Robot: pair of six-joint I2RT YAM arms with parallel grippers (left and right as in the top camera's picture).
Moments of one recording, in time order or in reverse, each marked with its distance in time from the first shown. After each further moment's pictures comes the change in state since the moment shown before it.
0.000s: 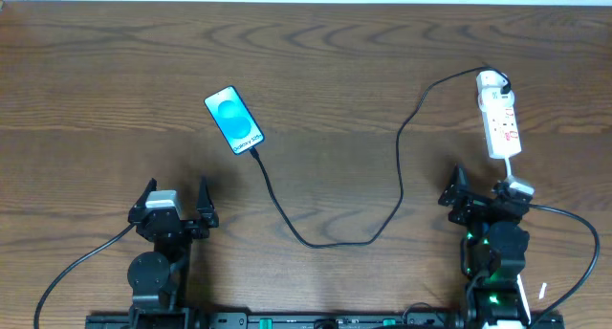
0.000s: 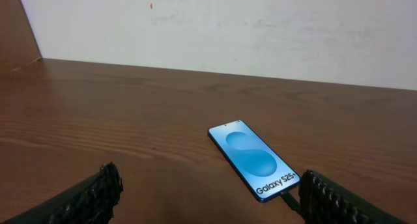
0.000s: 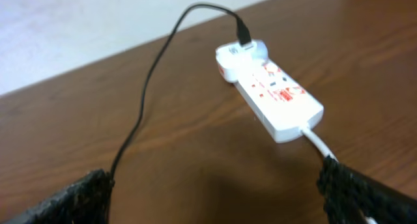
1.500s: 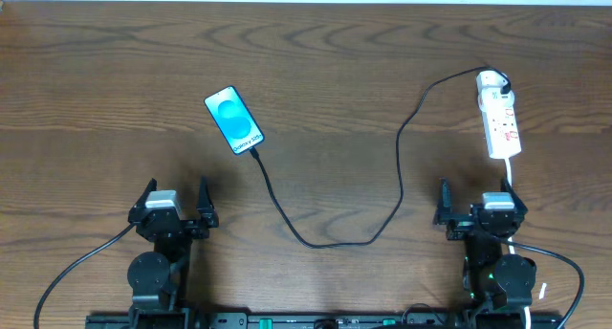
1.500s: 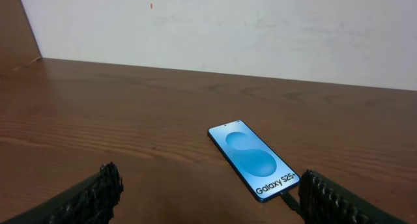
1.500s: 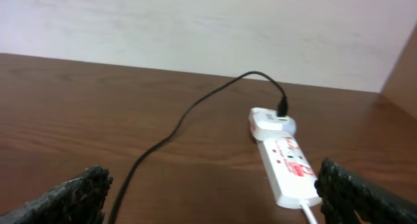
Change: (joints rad) left arm 0.000 0.000 0.000 0.000 0.000 -0.002; right arm 0.035 -0.557 0.000 -0.364 -0.156 -0.382
